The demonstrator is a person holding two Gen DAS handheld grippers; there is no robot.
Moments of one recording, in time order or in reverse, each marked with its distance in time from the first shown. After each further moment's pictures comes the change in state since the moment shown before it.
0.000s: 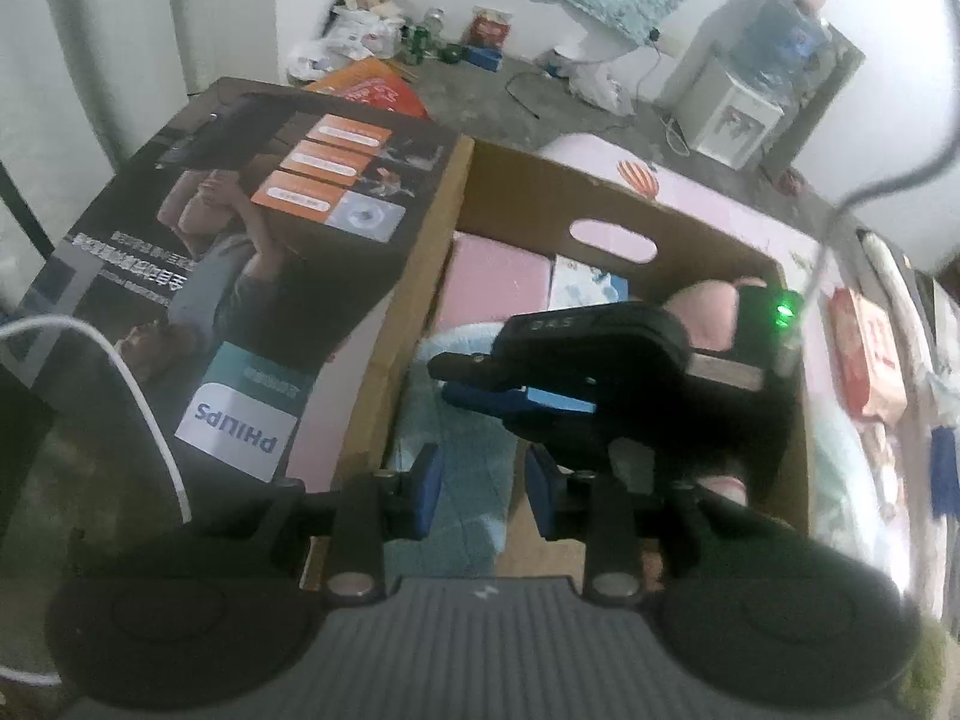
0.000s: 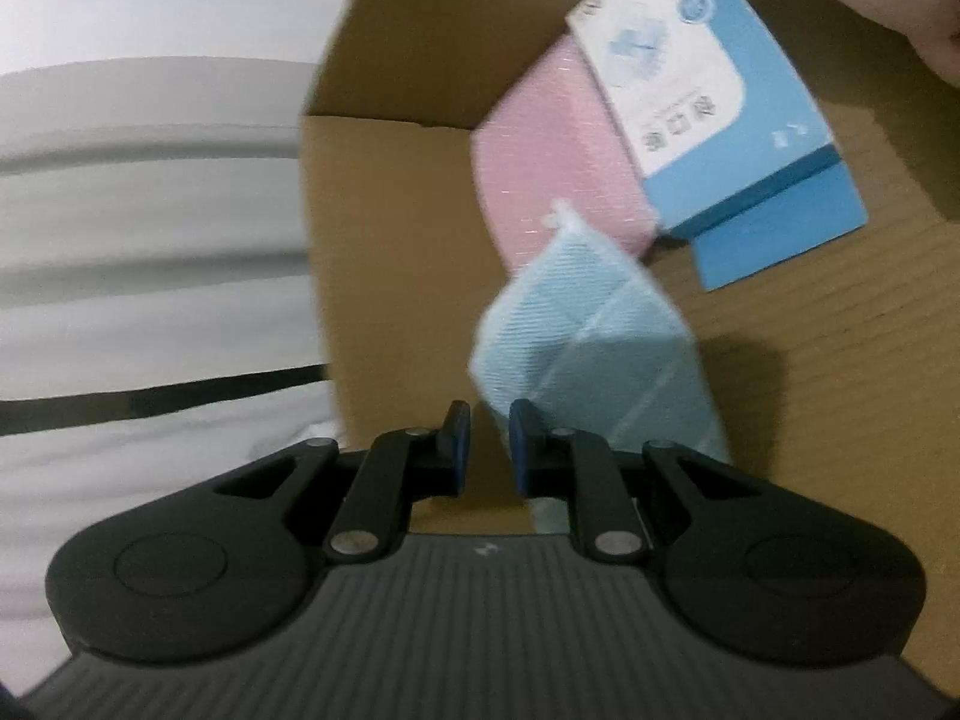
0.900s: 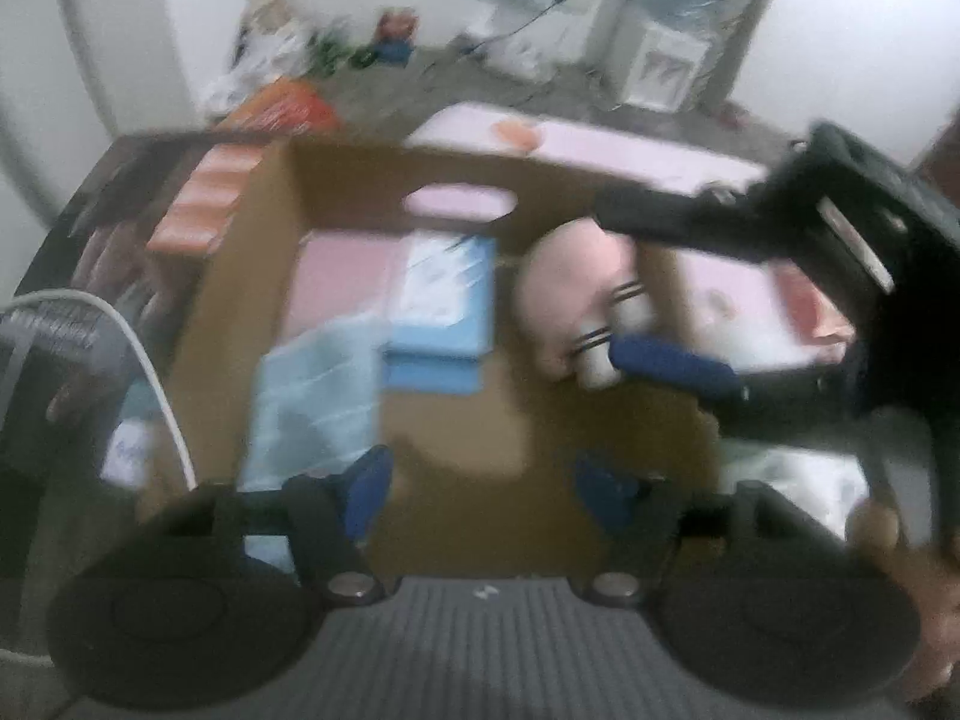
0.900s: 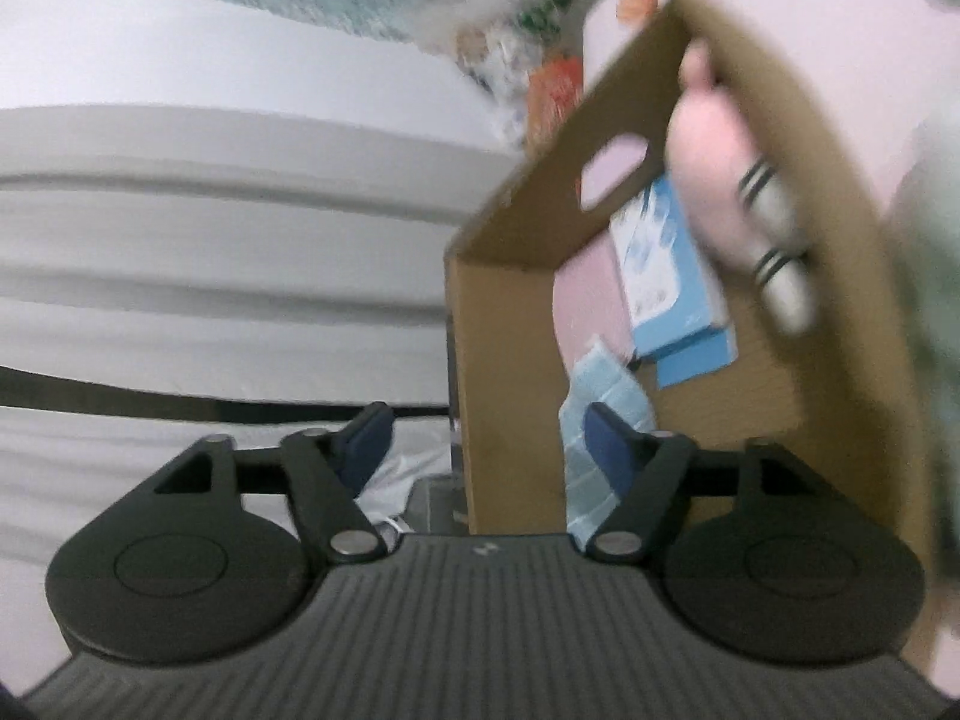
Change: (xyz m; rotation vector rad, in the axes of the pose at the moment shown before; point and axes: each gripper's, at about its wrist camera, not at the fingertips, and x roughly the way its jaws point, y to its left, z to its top) left arm 0.010 -0.118 -0.021 0.189 -0.002 -0.015; right arm -0.208 -0.026 0.022 -0.109 -0.146 0.230
